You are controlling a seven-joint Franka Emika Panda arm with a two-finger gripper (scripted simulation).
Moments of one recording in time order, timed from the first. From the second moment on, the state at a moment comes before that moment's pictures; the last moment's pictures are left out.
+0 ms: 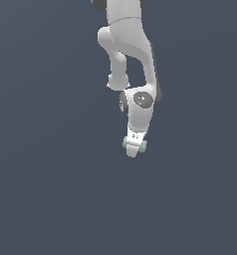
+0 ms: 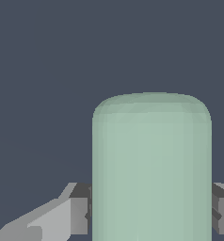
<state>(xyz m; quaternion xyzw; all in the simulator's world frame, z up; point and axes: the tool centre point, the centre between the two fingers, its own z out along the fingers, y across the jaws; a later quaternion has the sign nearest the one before) -0.044 0.083 0.040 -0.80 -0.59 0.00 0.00</state>
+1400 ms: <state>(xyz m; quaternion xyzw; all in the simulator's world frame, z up) -0.048 0.083 0.116 -0.80 -0.59 0.00 0.00</state>
